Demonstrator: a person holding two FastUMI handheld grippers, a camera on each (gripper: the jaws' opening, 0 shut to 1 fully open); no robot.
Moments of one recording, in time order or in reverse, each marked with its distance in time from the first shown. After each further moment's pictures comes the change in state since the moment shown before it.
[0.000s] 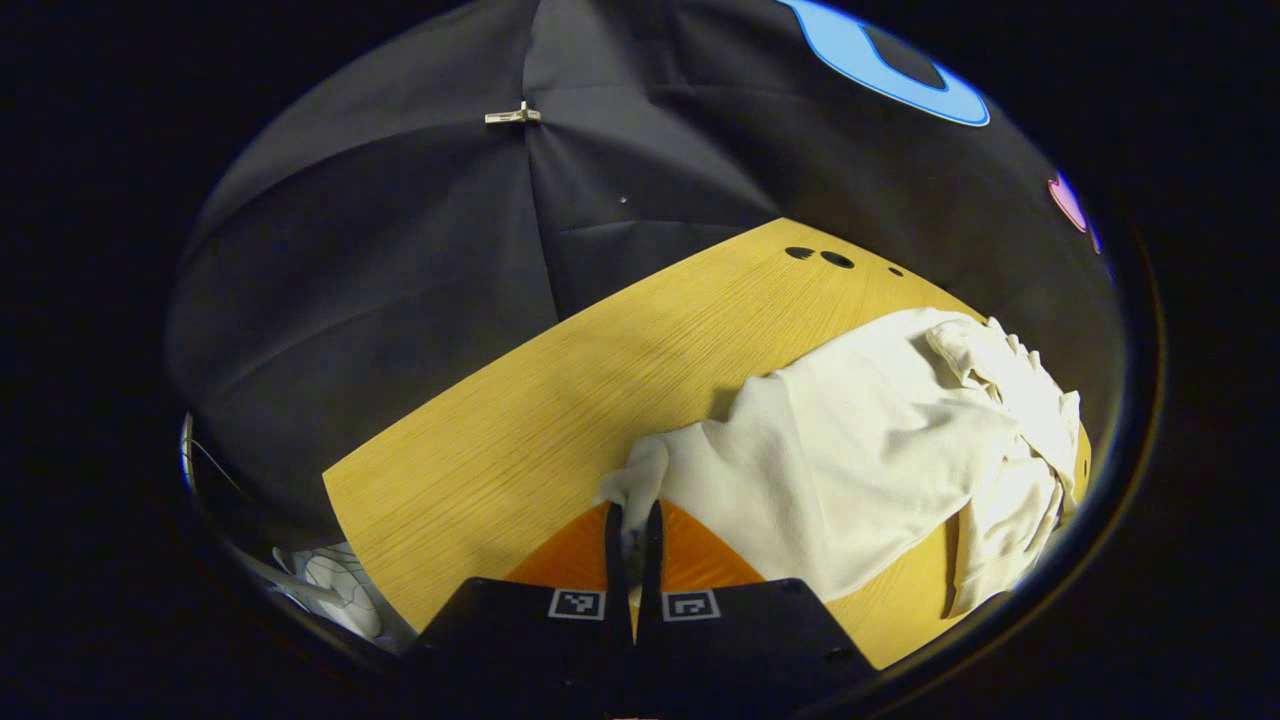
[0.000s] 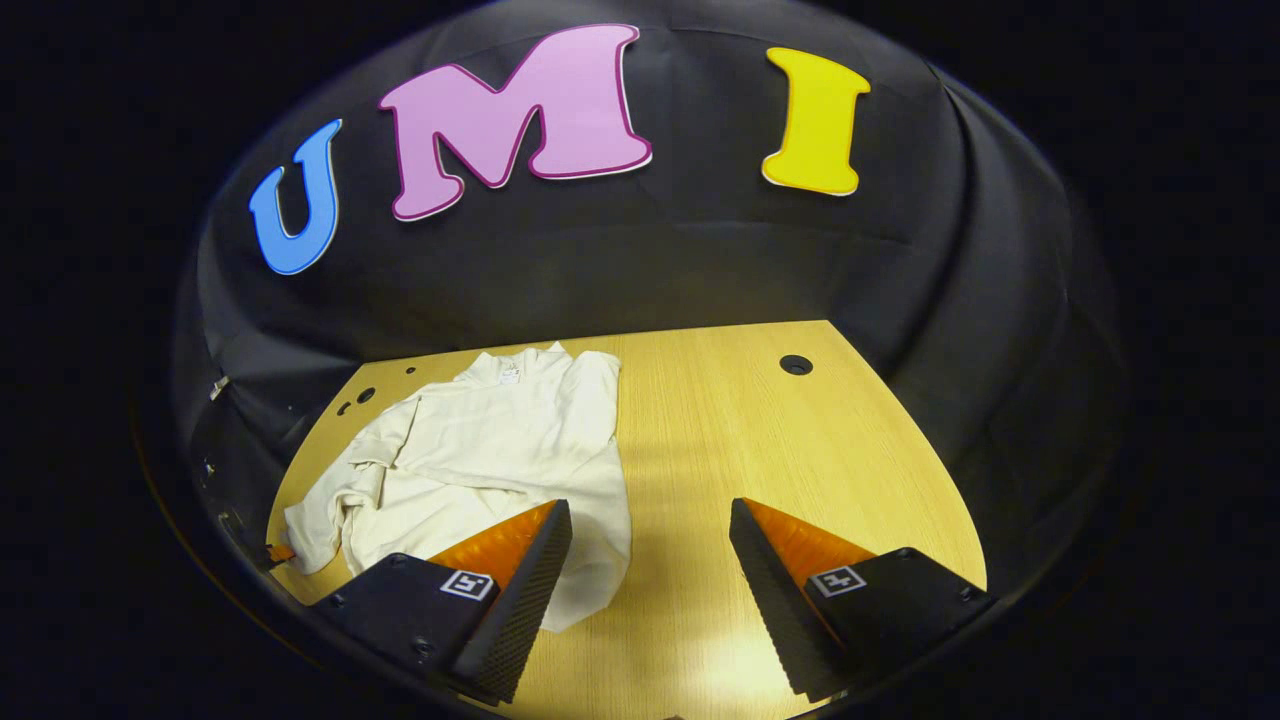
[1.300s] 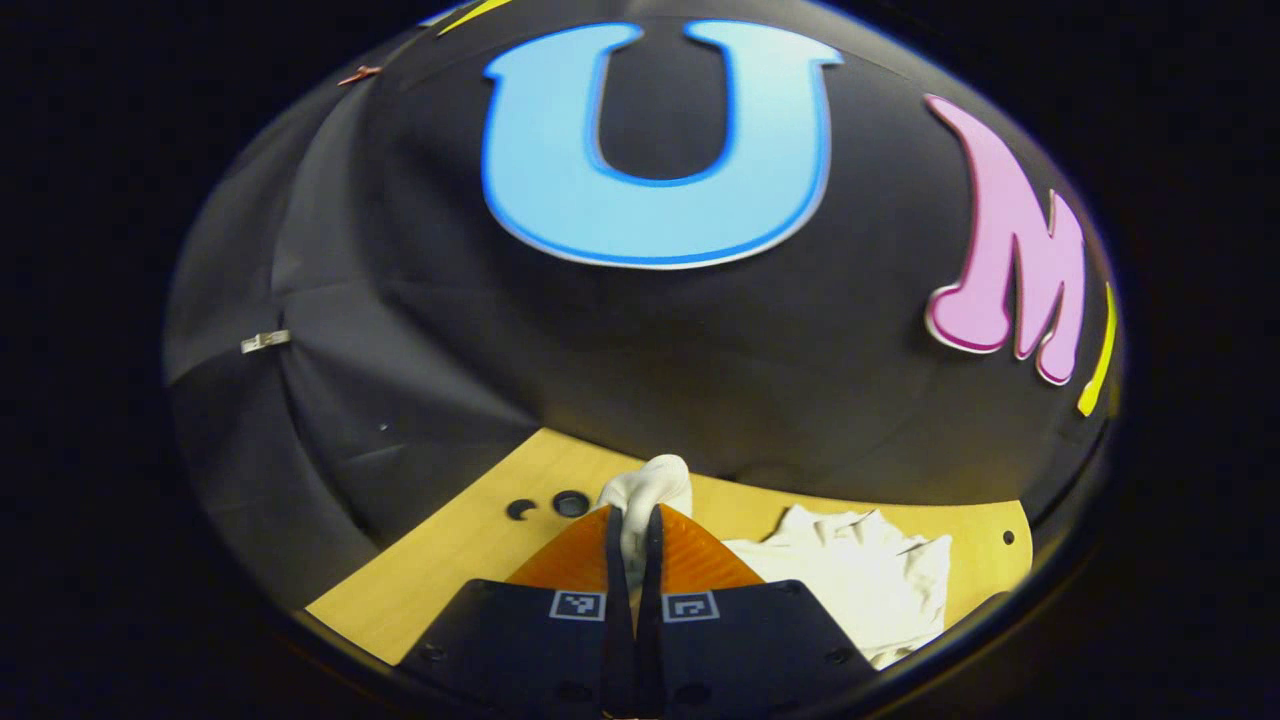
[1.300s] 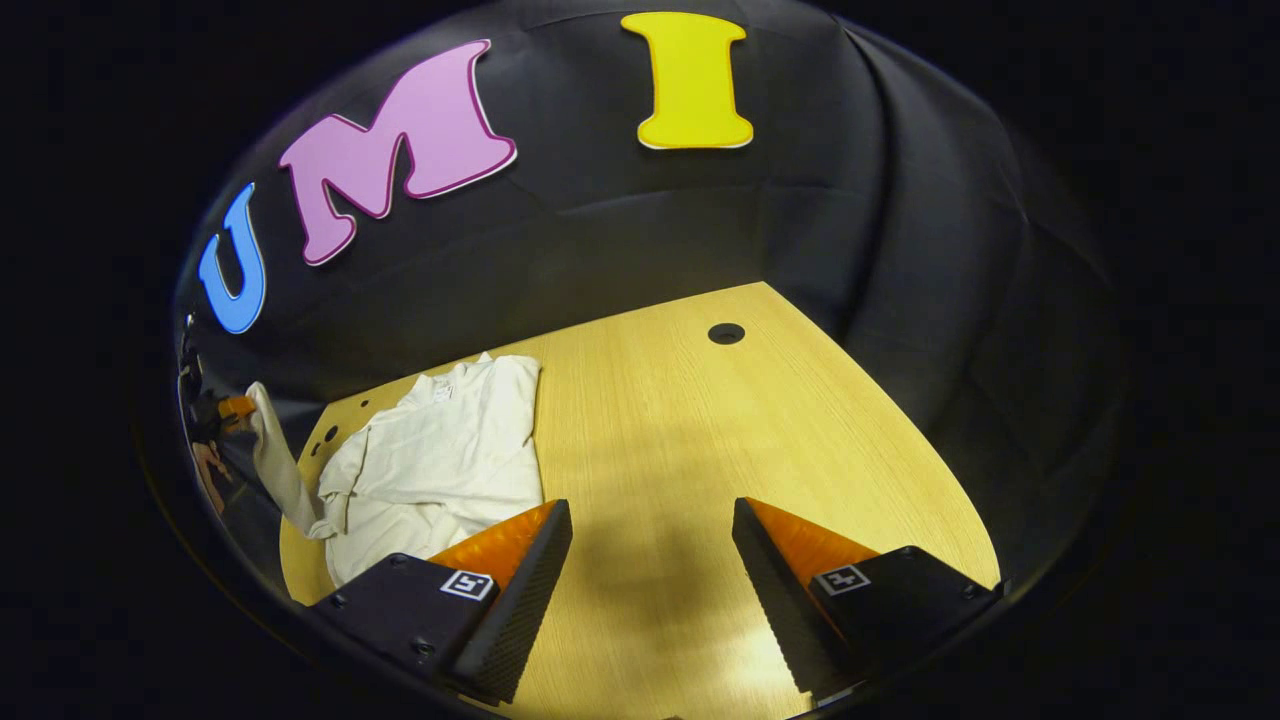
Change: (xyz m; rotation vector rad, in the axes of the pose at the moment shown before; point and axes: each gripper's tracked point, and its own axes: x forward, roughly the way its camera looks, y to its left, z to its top) left arm -0.069 -0.348 0.260 0.205 -0.418 -0.414; right arm 0.021 -0.095 -0.018 0.155 0.032 -0.065
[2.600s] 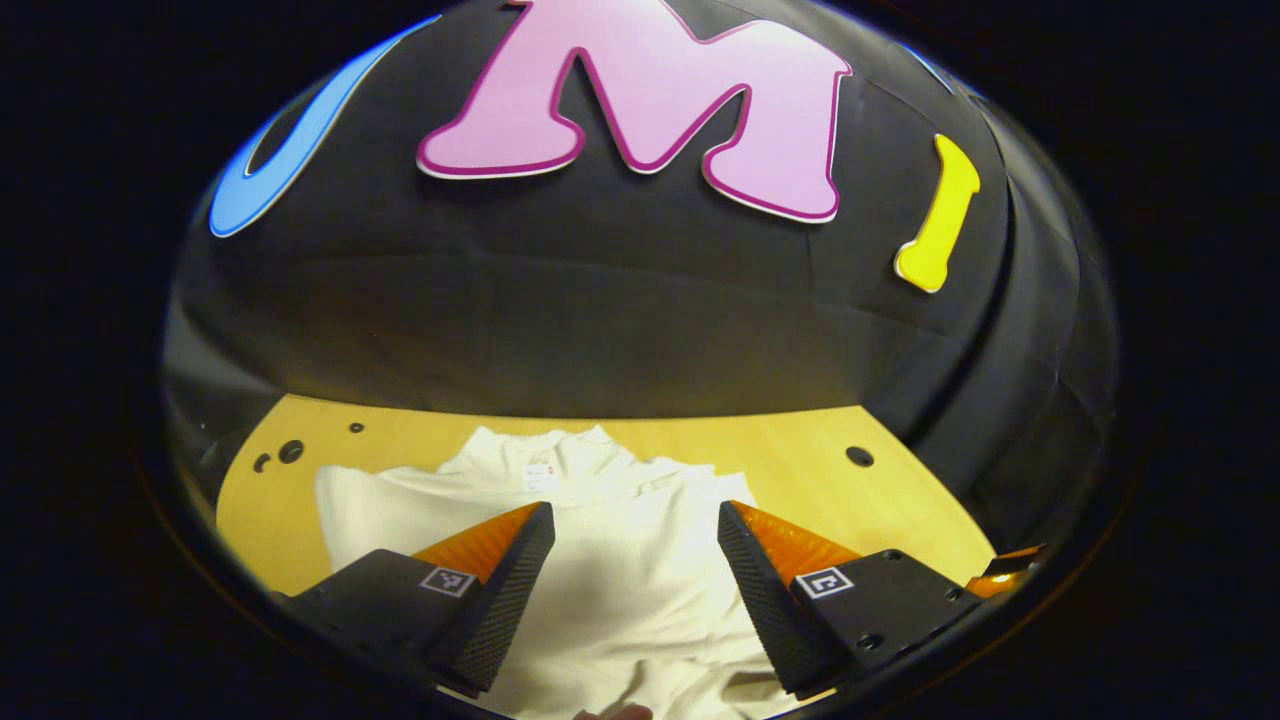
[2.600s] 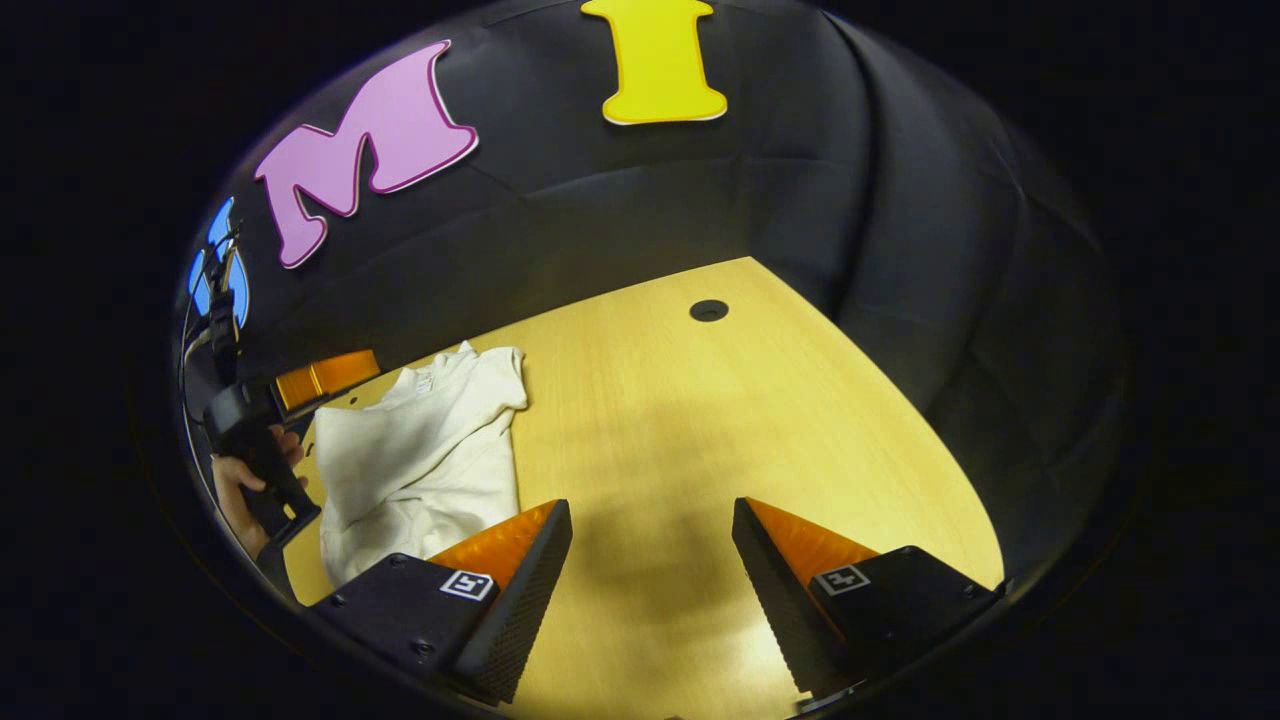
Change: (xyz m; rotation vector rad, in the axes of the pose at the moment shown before) left arm -0.052 -0.262 -0.138 0.190 0.167 -0.415; right arm 0.012 0.000 -0.019 0.031 0.073 0.019
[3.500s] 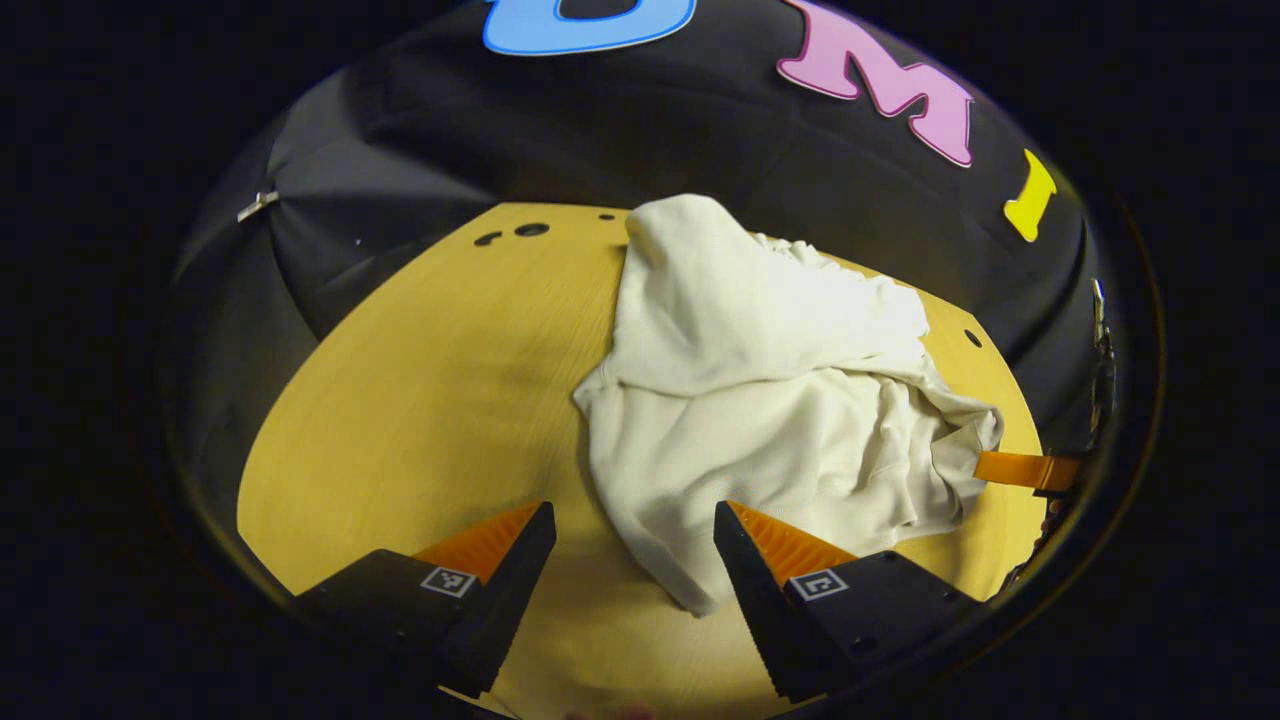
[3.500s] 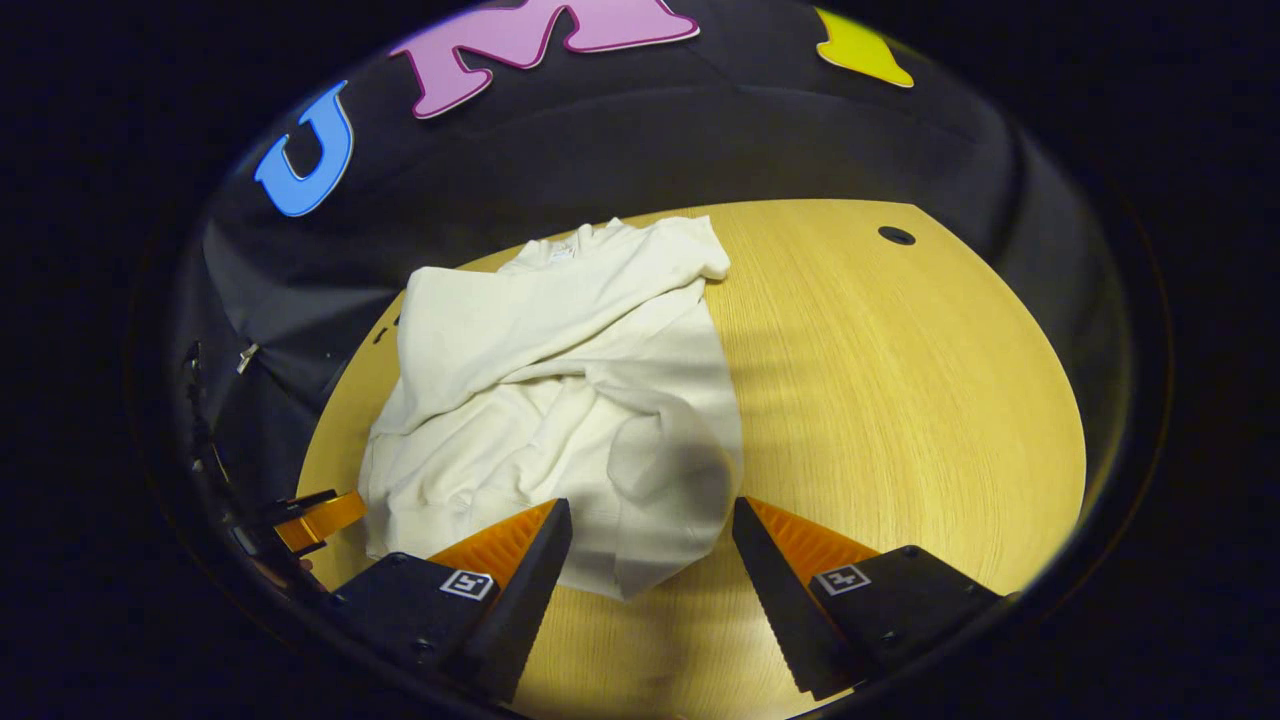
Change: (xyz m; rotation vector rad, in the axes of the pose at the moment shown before) left arm -0.186 0.171 -0.228 -0.249 0.327 0.263; right arm 0.023 0.147 -0.122 -0.169 0.201 0.187
